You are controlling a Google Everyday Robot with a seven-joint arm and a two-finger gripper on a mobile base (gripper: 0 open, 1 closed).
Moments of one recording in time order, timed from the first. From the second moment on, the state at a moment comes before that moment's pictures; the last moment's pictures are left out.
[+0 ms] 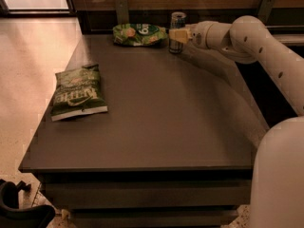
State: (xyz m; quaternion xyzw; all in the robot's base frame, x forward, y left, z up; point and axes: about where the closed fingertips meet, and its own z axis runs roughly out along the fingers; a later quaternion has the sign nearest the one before) arm 0.851 -0.121 0.879 -0.25 0.74 0.21 0.58
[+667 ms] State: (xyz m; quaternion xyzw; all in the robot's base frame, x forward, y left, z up) arm 0.851 -0.113 0.876 -0.26 0.74 0.22 0.58
